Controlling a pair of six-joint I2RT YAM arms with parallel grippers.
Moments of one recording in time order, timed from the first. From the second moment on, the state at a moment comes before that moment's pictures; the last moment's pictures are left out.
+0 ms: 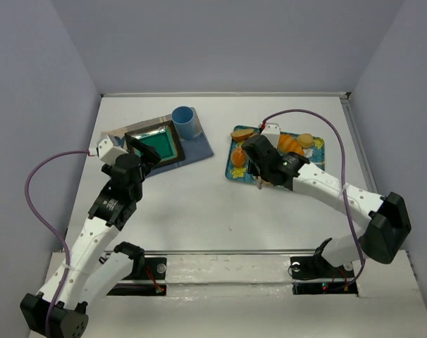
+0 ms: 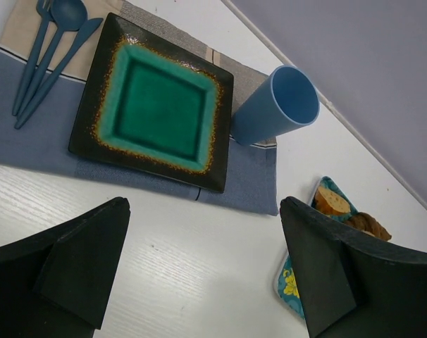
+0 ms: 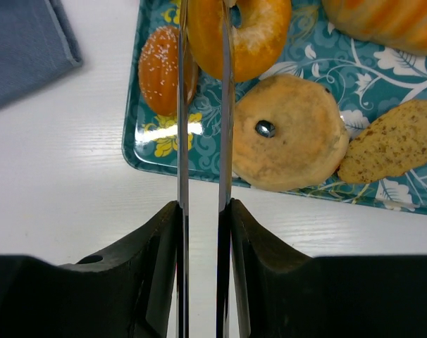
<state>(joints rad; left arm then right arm) -0.38 0.74 0.73 -0.35 -0.55 -0.83 0.79 1.45 1.17 -0.61 0.58 0.67</state>
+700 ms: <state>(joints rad) -0.38 0.74 0.73 -0.35 -0.55 -0.83 0.95 1.46 1.26 -0.26 0.08 0.11</state>
